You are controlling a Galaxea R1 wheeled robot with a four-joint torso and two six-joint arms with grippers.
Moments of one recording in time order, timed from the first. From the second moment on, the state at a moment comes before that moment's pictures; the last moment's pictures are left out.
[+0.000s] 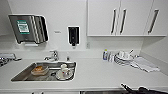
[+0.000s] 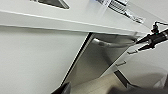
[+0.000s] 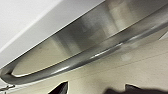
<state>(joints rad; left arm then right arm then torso) 0.95 1.71 -1.03 0.13 -0.12 -0.03 -0.63 2.30 -1.58 -0.30 -0.56 1.06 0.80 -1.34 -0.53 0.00</state>
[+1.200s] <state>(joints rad) 0.95 1.71 -1.03 0.13 -0.12 -0.03 -0.67 2.43 -1.78 -0.46 -0.50 1.40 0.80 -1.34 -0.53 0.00</state>
